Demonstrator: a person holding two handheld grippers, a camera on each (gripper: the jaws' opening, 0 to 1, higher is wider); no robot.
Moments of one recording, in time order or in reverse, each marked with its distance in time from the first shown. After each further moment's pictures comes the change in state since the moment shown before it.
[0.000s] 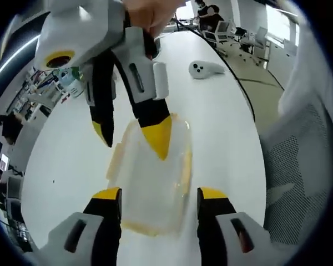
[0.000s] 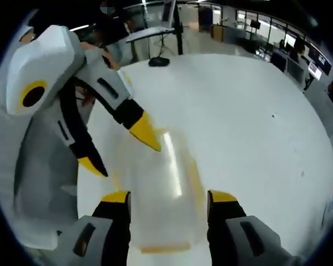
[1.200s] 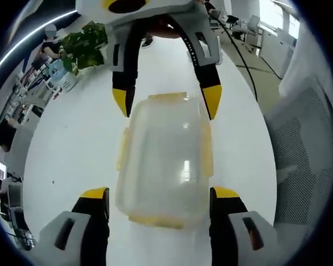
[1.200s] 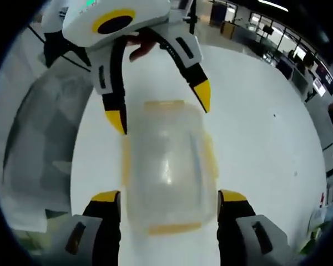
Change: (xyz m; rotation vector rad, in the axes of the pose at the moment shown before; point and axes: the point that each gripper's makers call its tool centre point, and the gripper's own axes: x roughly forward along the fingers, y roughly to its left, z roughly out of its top) left arm 0.013 0.022 -0.022 0.064 0.087 -0.056; right arm -0.001 0.015 -0.034 -0.126 0.105 -0.061
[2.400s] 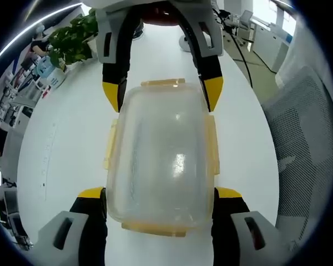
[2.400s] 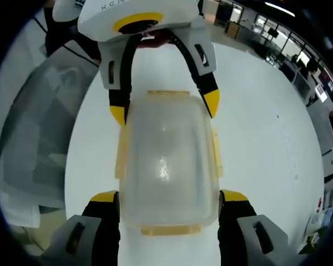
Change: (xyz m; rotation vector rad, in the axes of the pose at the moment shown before) left arm 0.015 -0.008 -0.011 0.035 0.035 -0.068; right arm 0.012 0.004 -0.004 -0.036 0.019 -0.011
